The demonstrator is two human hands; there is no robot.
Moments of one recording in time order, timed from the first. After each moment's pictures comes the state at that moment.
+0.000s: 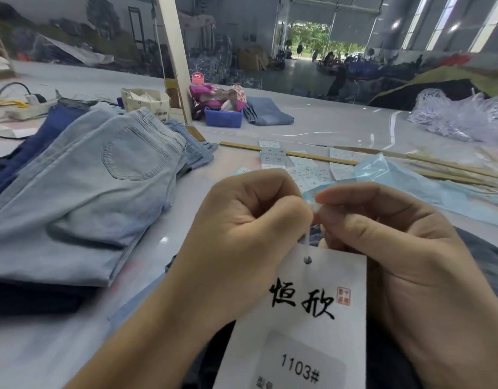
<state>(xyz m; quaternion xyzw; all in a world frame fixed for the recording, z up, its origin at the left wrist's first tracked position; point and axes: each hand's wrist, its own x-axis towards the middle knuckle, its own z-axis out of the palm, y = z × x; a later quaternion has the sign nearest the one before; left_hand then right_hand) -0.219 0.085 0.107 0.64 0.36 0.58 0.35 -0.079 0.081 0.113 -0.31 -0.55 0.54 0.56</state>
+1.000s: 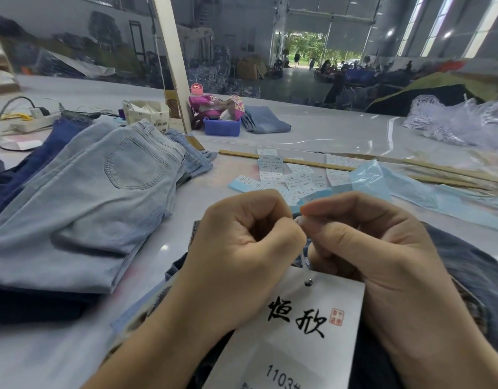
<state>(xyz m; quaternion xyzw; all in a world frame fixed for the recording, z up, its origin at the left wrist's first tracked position) -0.216 0.077 0.103 0.65 0.39 0.58 0.30 -0.075 0.079 0.110 -0.32 -0.56 0.53 0.55</state>
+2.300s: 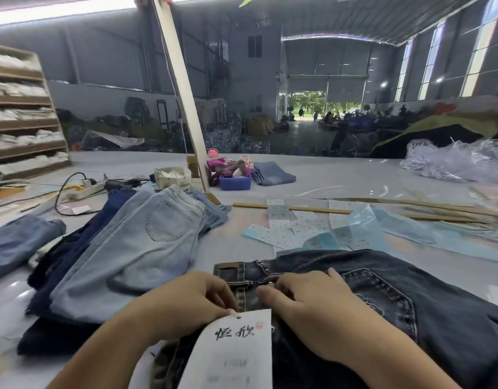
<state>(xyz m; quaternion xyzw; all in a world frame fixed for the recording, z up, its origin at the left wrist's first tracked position) -0.289 0.060 0.101 0.67 0.64 0.16 0.33 -0.074 0.068 0.107 -0.52 -0.83 0.13 0.13</state>
